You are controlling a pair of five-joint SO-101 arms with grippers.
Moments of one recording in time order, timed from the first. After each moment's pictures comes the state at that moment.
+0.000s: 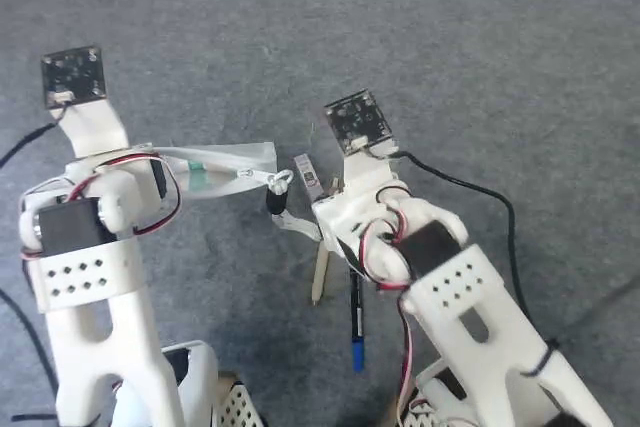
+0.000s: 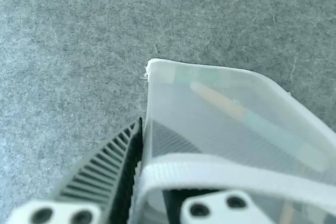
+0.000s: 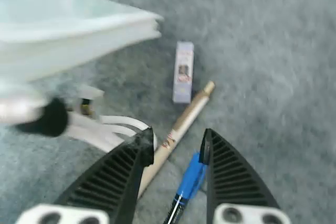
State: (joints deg) left arm -19.6 -40.7 30.3 78.2 5.6; right arm -36.0 -37.7 42.7 55.3 -10.8
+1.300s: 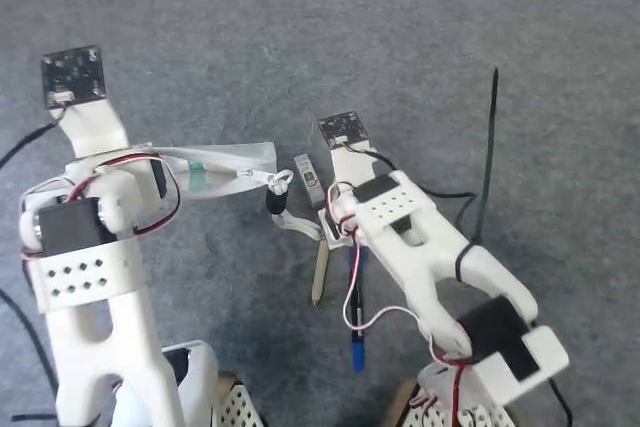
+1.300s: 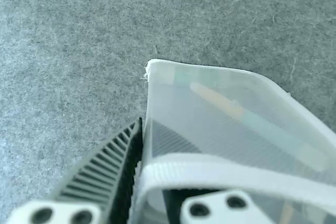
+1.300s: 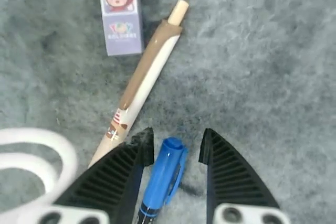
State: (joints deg) left arm -19.6 -40.7 30.3 78.1 5.6; right arm -32.5 -0.2 35.3 50.8 -10.9
